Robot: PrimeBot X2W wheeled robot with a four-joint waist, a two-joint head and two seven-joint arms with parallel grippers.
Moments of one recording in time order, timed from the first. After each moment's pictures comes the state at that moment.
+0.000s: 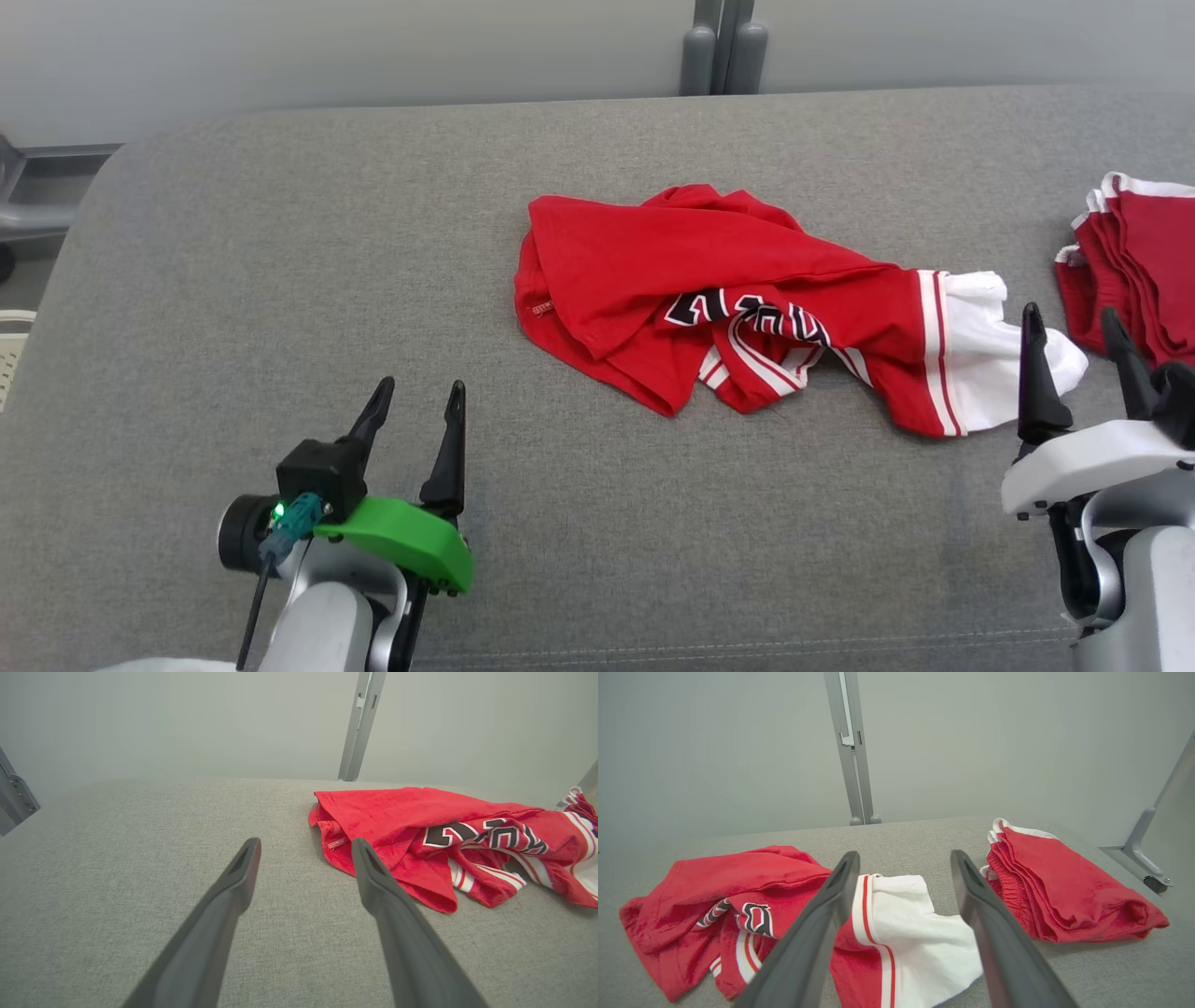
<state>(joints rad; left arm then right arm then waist) -0.18 0.05 -0.24 0.31 -0.26 -0.07 -0.19 -0.18 -0.05 -0.26 0.08 0.08 0.13 0.01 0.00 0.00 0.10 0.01</state>
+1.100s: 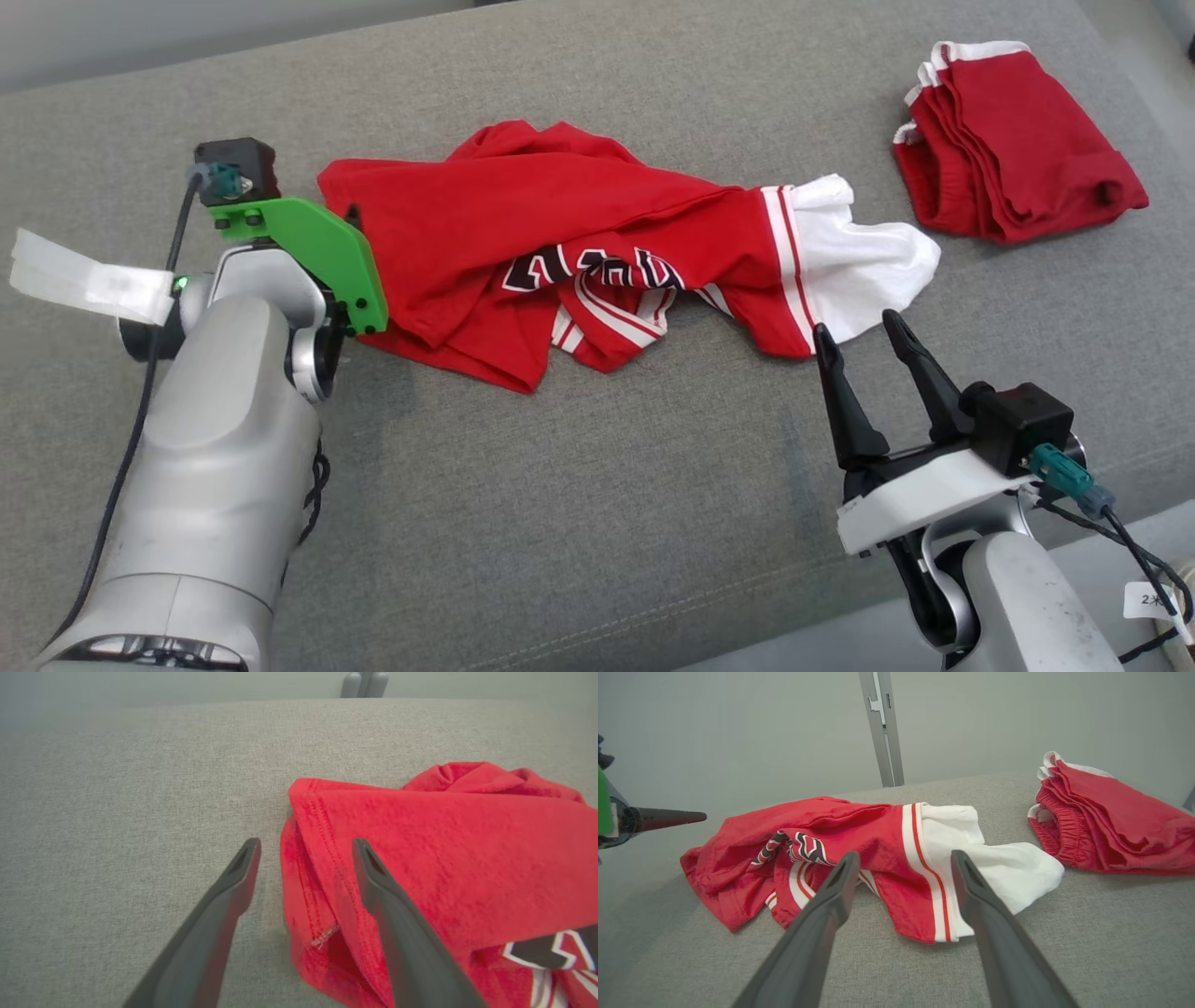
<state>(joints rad) -0.88 0.09 -0.25 0.94 -0.38 0.07 0.22 -0.18 -0.05 0.13 0.12 0.22 0.13 -0.17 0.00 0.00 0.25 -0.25</state>
